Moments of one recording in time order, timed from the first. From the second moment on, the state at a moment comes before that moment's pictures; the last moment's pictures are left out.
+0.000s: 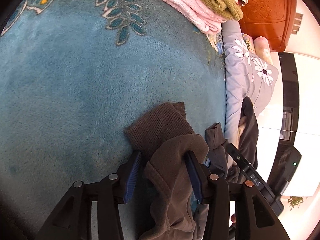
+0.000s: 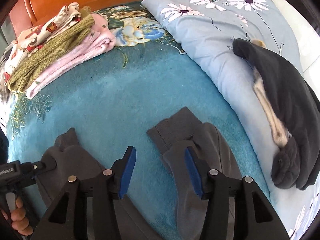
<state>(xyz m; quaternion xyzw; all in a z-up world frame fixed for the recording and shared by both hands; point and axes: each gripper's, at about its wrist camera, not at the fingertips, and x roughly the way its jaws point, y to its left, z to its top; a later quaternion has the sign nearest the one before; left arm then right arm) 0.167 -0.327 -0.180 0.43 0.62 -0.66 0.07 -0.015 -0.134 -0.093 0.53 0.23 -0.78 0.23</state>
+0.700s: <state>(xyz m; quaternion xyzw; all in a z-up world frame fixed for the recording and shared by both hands) 0.165 -0.340 -0.194 0.38 0.69 -0.62 0.03 -0.061 -0.140 -0.100 0.55 0.16 -0.79 0.19</state>
